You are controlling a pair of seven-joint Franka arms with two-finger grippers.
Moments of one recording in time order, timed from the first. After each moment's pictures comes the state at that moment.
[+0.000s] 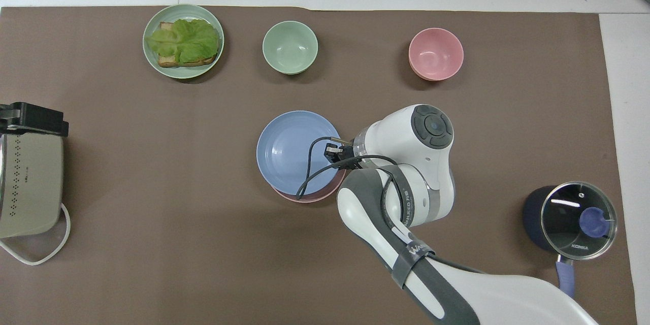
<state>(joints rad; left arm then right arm) 0.04 -0.05 -0.12 -1.53 0.00 1.51 -0.03 0.52 0.31 -0.04 -1.94 0.47 2.31 0.48</state>
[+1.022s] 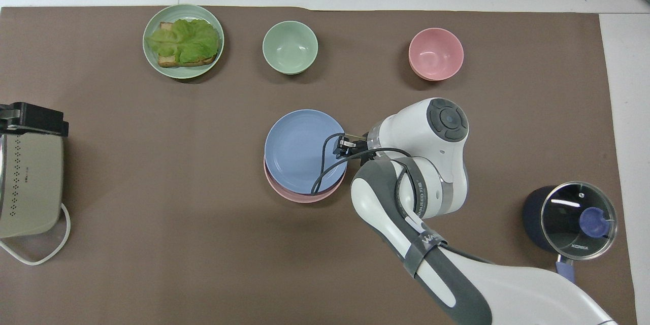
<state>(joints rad) 0.04 -0.05 -0.12 -1.53 0.00 1.51 -0.03 0.48 0.31 -0.04 -1.94 0.41 2.30 0.40</state>
